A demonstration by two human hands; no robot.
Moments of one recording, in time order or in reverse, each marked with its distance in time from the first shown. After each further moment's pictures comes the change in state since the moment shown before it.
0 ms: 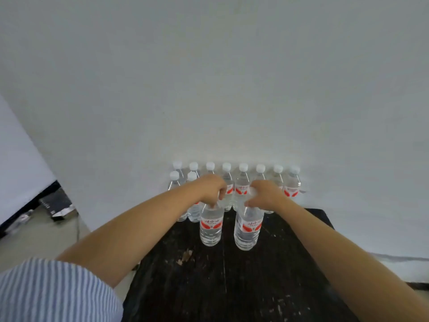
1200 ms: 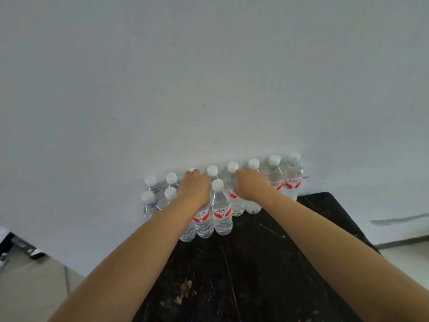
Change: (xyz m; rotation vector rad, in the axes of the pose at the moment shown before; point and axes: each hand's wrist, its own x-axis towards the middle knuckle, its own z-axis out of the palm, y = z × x) left_hand 0.129 -0.038 0.021 0.157 0.143 -0.209; right_hand 0.136 0.017 0.026 -0.184 0.035 0.047
